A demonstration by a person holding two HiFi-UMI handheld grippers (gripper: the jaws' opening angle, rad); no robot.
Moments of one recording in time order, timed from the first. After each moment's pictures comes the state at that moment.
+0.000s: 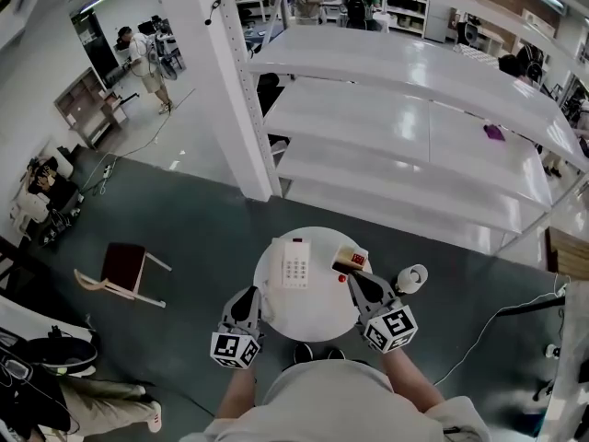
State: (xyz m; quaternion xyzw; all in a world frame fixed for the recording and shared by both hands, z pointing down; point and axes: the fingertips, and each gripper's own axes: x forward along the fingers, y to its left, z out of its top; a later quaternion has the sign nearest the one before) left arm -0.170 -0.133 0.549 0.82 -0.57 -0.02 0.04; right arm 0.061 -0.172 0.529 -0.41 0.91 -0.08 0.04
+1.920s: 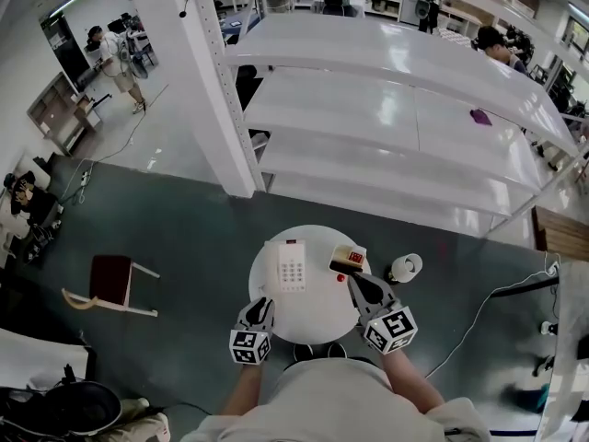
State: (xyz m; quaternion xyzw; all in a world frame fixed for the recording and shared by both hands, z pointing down) left arm -0.170 -0.167 0.702 0.83 -0.51 0.12 0.18; right arm 0.048 -0.193 0.547 -0.45 0.89 -0.11 0.01
